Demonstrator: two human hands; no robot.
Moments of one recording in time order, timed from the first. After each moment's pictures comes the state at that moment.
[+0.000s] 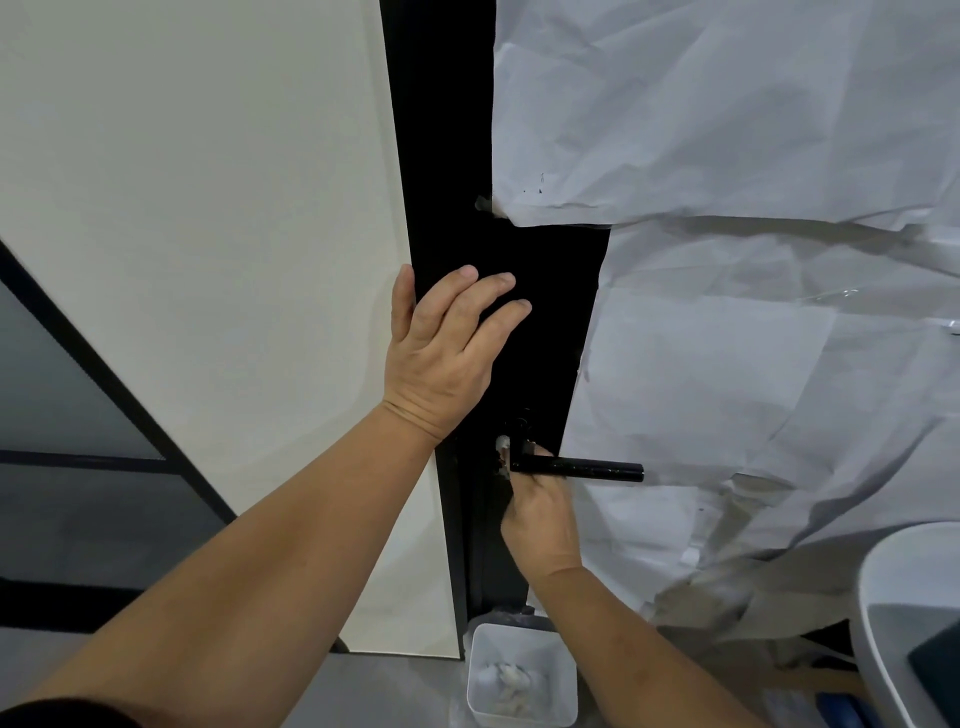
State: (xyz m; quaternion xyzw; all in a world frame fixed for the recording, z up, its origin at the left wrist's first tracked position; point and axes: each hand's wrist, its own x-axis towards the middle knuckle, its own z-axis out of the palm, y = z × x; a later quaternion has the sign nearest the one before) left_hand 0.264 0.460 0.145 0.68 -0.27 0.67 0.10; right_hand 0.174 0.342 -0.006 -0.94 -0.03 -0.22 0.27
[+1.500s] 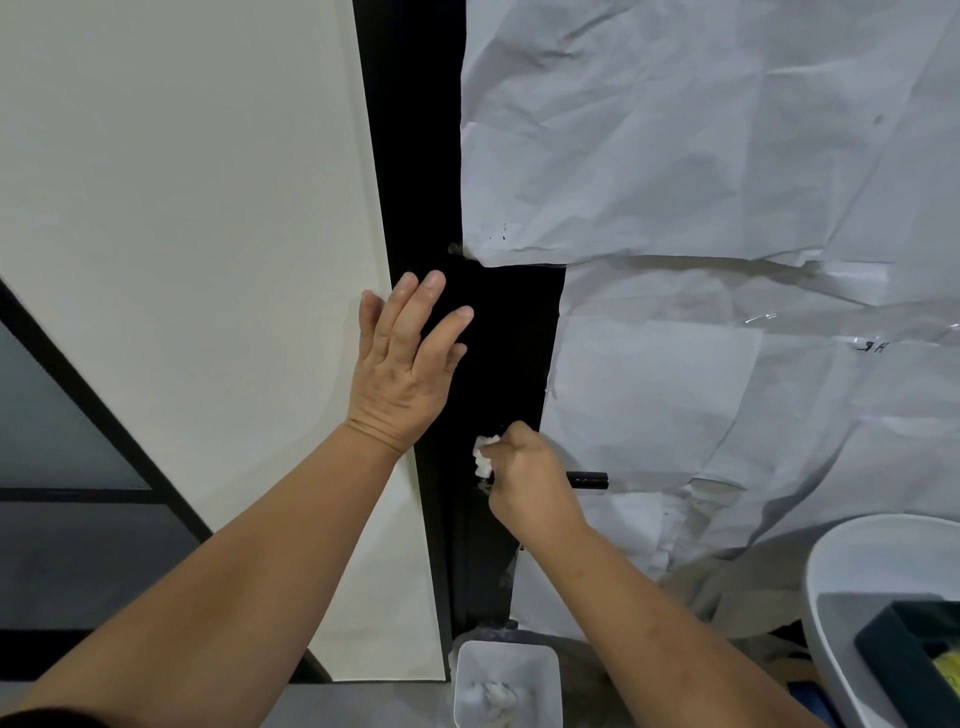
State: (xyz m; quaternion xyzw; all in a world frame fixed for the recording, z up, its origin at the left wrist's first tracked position) left_hand 0.259 0.479 0.157 0.72 -0.30 0.61 0.13; right_hand 0.171 0.328 0.084 -0.96 -0.09 -0.18 0.21
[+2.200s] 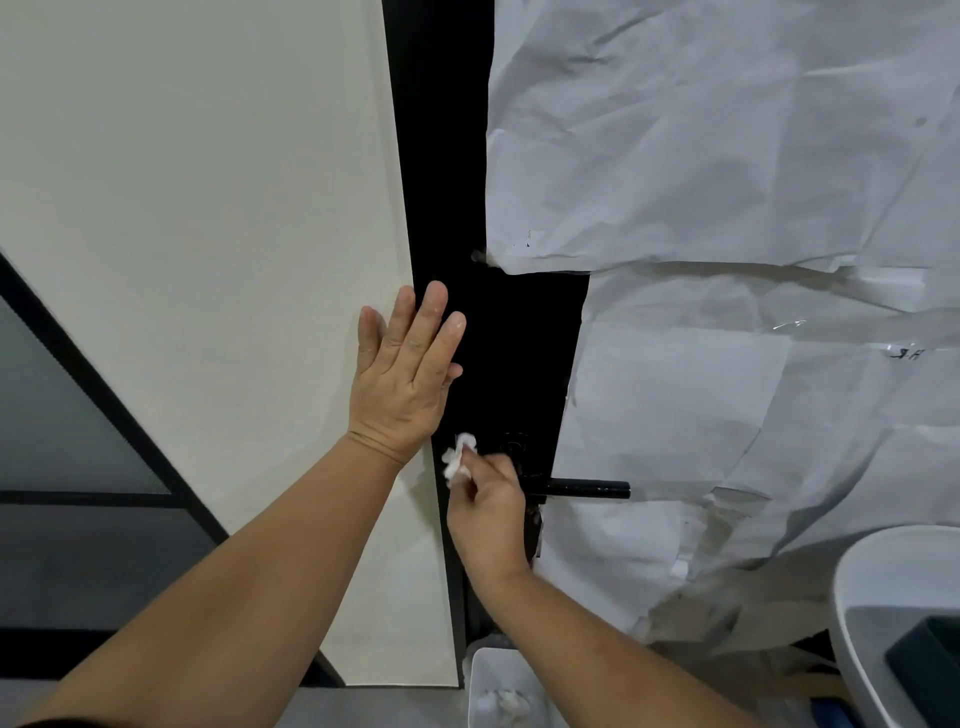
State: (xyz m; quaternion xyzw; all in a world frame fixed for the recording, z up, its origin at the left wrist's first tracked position) left_hand 0.265 0.501 0.148 0.73 -0.32 0.60 0.08; right_hand 0.157 0.404 0.076 -0.81 0.05 -0.19 0.55
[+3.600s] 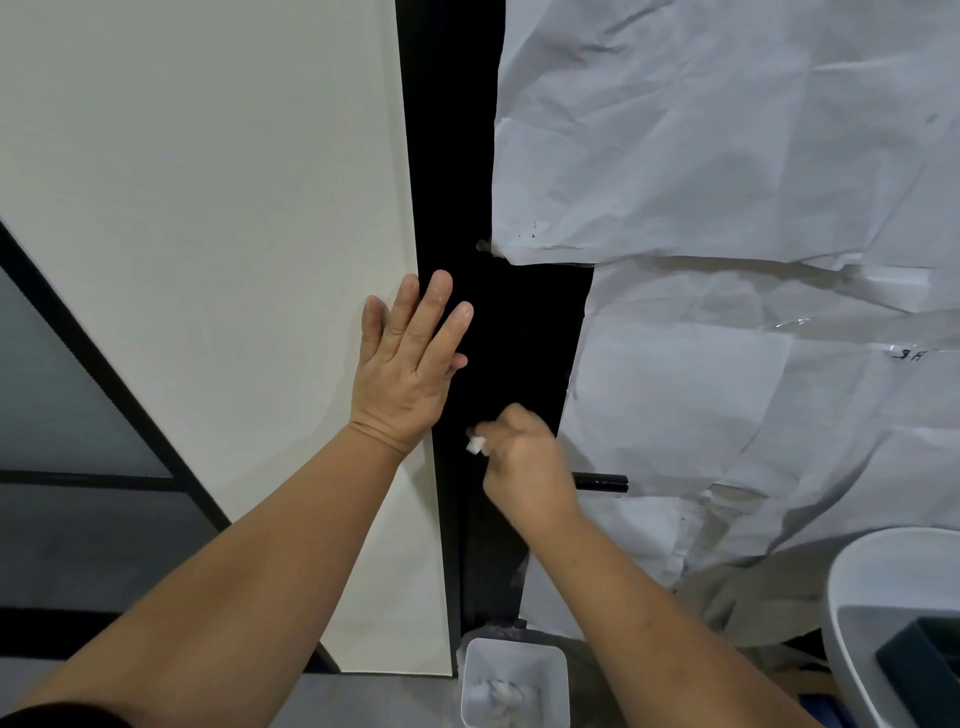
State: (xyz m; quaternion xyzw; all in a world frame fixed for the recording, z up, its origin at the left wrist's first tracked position) left_hand 0.261 0.500 0.148 0.74 -0.30 0.59 0.08; right_hand 0.180 0.349 0.099 -0.94 -0.12 -0.22 0.24
